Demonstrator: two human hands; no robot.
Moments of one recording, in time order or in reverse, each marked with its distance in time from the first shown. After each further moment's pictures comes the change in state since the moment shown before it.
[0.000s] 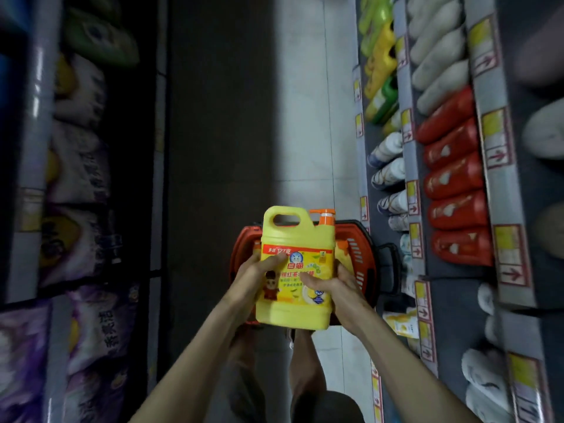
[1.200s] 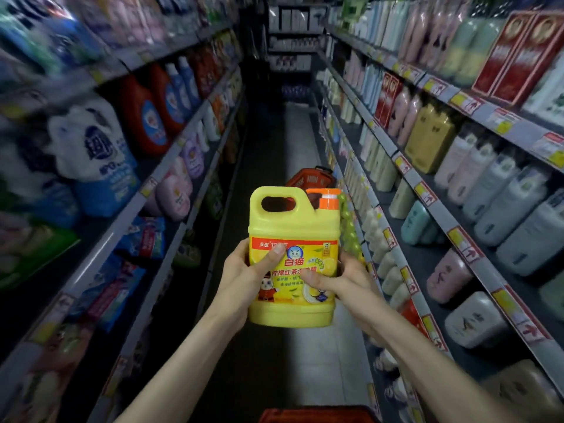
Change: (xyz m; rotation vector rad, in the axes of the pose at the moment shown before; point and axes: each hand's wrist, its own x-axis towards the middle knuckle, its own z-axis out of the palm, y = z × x) left_hand -0.323 0.290 -0.012 0.015 -0.005 1.004; right_hand -0.282 -0.320 0.118 -0.237 -0.184 -0.941
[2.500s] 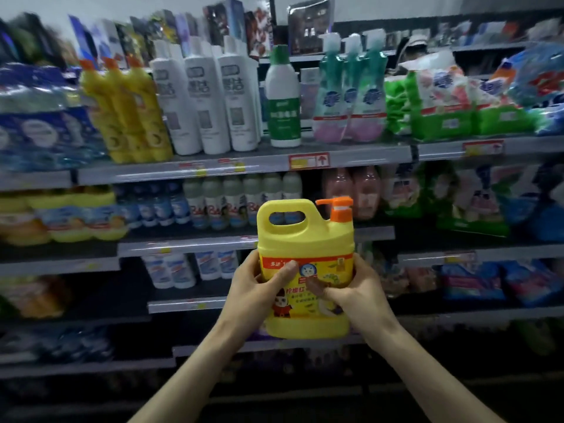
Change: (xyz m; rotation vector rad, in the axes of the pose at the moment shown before) left_hand -0.585 0.006 -0.031 0.147 1.455 0.280; right_hand -0.350 -0.030 0.295 -0.020 -1.351 -0.224
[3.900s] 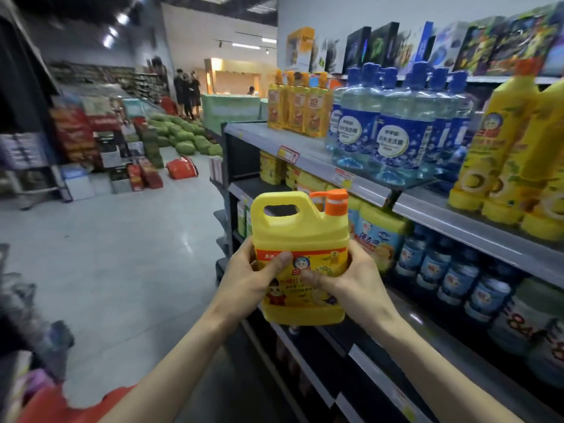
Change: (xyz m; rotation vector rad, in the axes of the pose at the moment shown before) left_hand -0.033 0.004 -0.430 0.142 0.992 0.055; right_hand 0.175 -0.015 0.514 -0.064 -0.958 -0.296
